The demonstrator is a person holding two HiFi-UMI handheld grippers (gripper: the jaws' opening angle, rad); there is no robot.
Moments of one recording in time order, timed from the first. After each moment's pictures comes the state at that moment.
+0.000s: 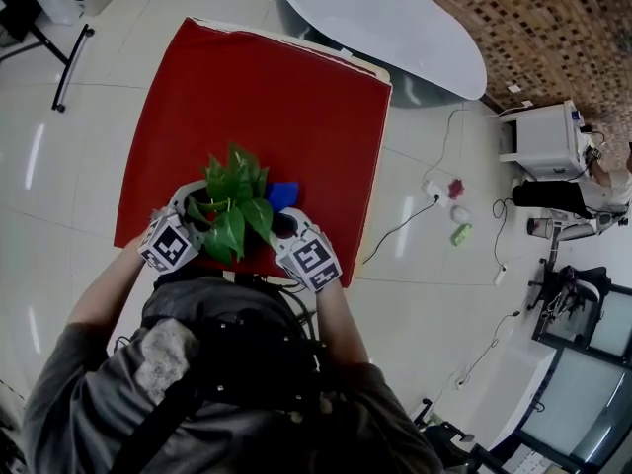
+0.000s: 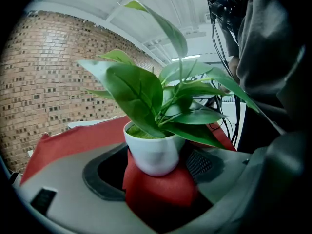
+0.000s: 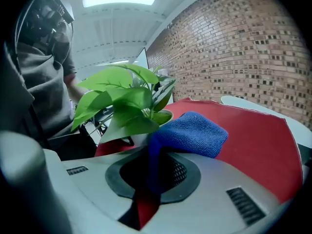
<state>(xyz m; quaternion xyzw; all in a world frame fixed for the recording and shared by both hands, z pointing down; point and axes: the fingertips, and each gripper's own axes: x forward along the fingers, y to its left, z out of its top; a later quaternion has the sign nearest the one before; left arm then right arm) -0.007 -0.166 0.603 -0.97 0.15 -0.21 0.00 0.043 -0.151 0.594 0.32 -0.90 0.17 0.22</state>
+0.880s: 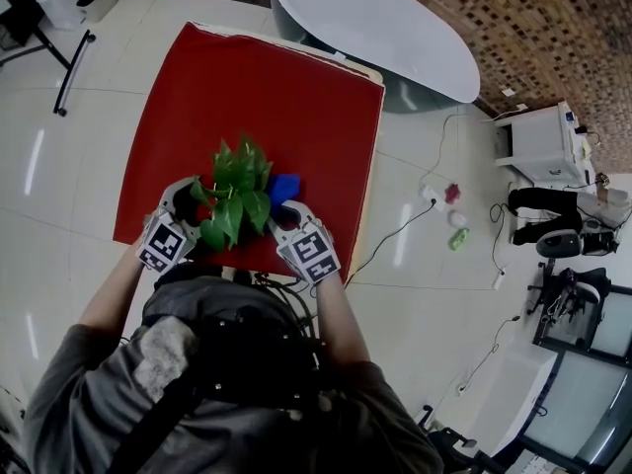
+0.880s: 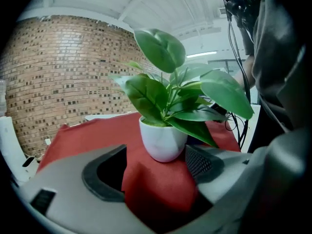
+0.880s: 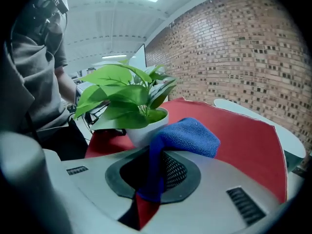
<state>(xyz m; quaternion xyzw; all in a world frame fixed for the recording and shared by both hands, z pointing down) -0.031 -0.167 0.606 -0.94 0.24 -0.23 -0.03 0.063 -0.149 0.602 0.35 -0.89 0.15 0.26</state>
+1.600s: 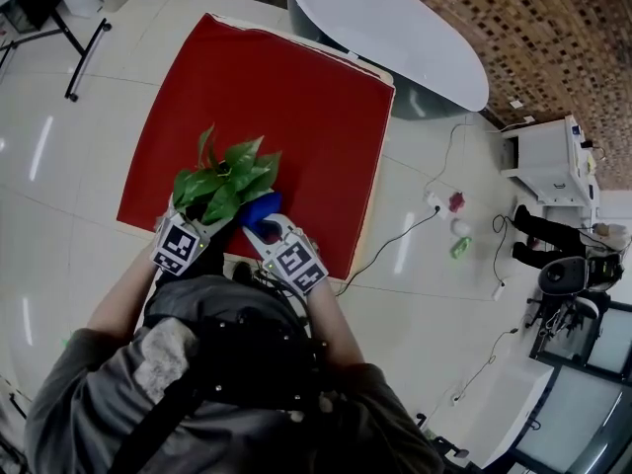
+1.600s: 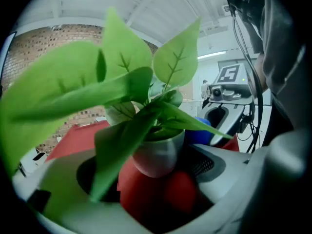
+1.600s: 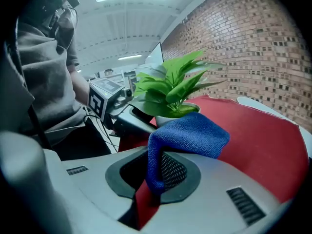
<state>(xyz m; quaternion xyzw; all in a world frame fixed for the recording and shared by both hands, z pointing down) -0.033 -0.139 0.596 -0.93 0.31 -0.20 -0.03 -0.002 -0.080 0.601 0.25 -0.92 0.15 0.26</state>
